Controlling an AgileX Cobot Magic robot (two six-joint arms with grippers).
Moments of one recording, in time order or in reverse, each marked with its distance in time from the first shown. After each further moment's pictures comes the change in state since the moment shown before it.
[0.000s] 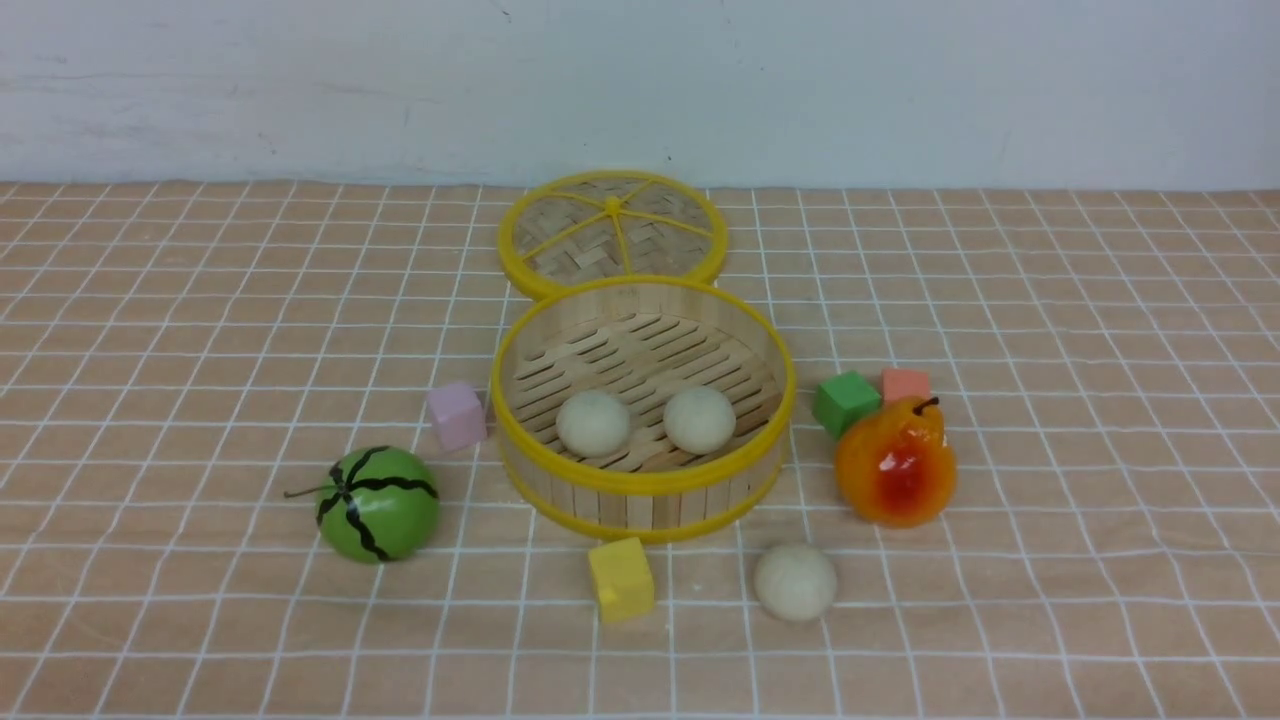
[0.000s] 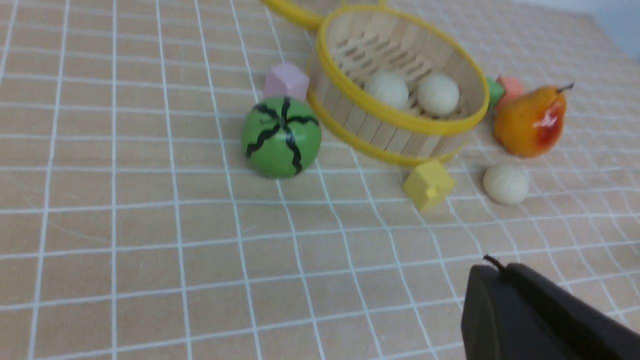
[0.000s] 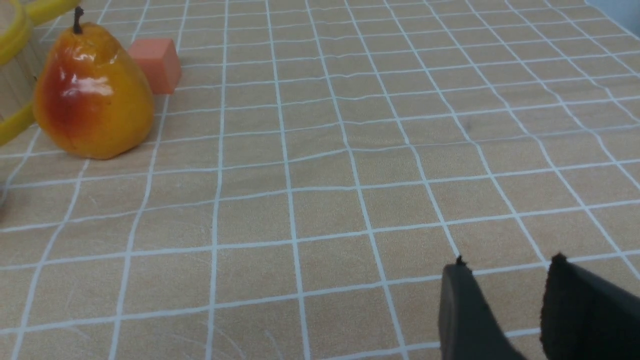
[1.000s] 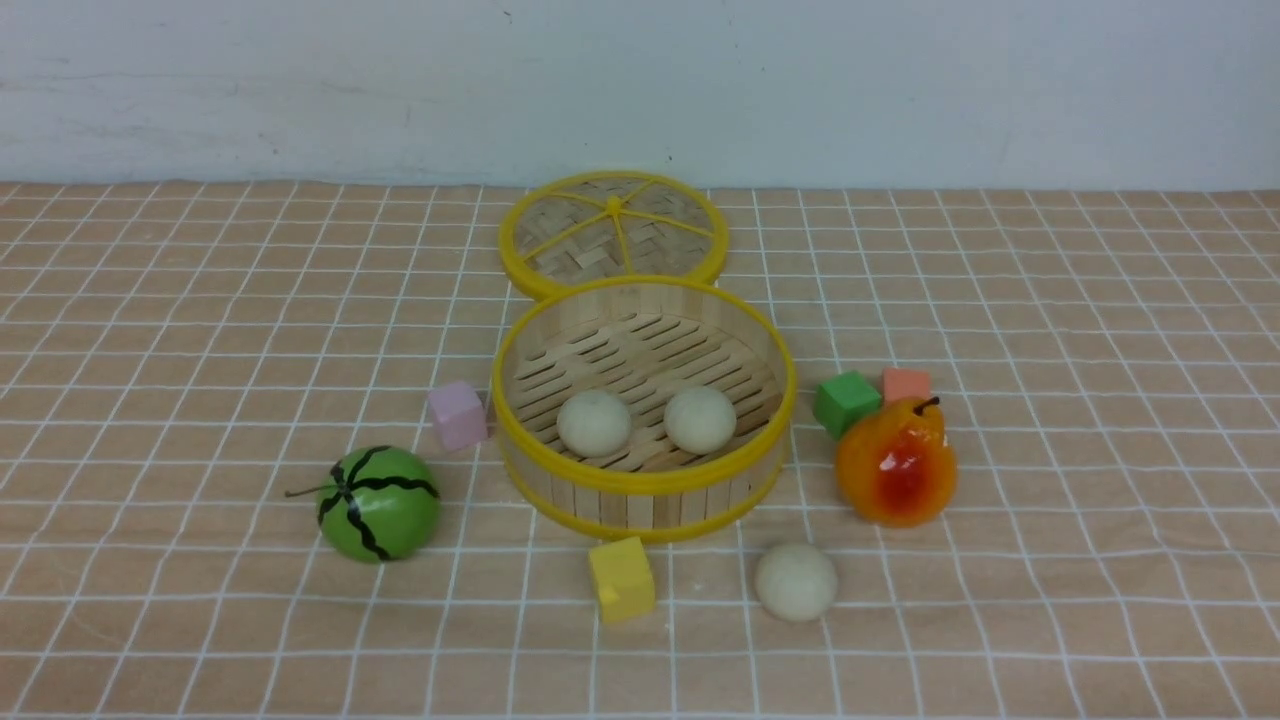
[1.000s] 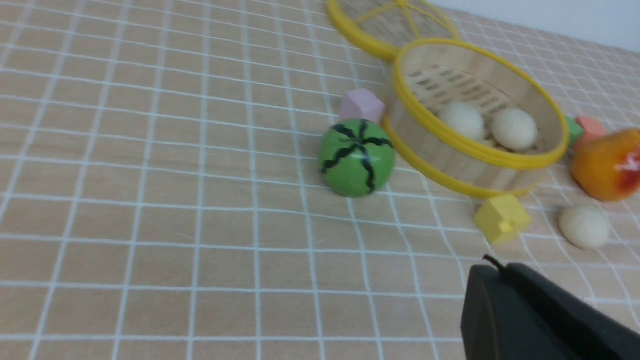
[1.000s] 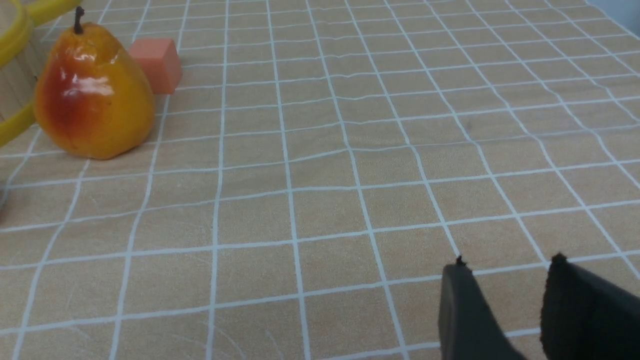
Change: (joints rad) right arm 0.000 0.000 0.000 0.000 0.000 0.000; left arm 0.196 -0.005 0.023 0.017 -0.006 -0.002
